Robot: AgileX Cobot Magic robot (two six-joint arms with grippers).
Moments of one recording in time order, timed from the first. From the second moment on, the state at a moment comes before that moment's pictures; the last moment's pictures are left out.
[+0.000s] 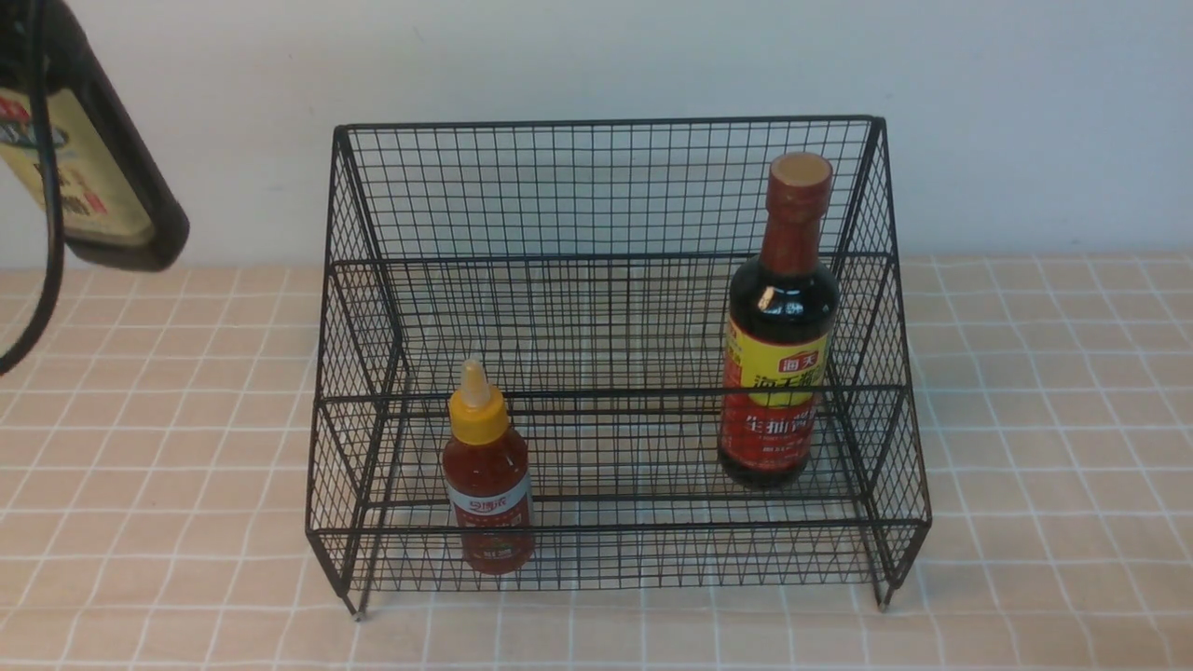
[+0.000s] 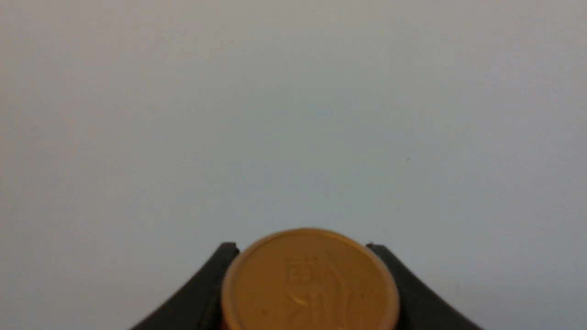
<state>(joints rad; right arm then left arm) -0.07 -0.01 0.02 0.10 0.37 -0.19 0.00 1.19 -1.11 -0.20 -0.07 0.20</state>
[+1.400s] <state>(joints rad) -0.07 -0.01 0.02 0.10 0.37 -0.20 -0.37 1.53 -1.28 -0.76 -0.36 0.67</state>
